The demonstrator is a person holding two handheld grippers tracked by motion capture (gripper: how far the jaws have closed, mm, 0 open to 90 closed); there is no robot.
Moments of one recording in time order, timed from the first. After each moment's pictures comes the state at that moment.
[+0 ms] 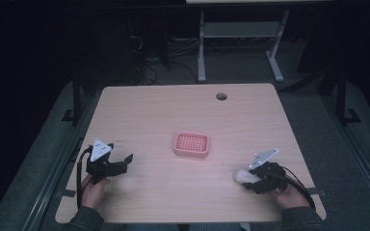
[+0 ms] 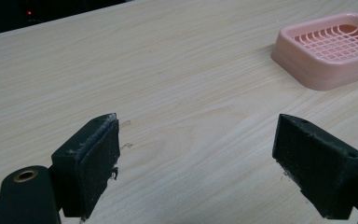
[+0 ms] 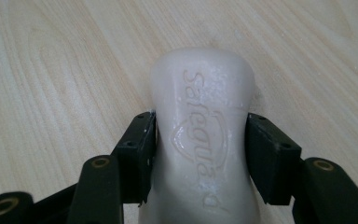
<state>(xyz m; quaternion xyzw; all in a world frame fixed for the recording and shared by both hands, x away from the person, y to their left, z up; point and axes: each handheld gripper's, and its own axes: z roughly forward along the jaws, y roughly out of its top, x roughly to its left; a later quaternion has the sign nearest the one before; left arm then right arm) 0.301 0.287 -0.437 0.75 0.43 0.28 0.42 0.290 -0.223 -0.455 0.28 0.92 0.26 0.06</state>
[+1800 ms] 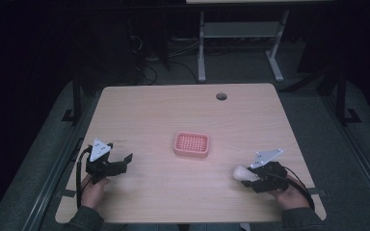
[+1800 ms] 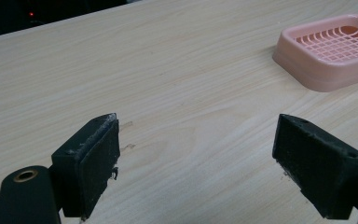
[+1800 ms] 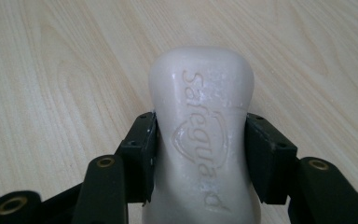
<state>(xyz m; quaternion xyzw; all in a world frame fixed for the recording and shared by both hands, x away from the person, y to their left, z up) 0.301 0.288 -0.436 0.75 0.43 0.28 0.42 0.281 -0.219 -0.438 0.27 0.91 0.30 0.09</state>
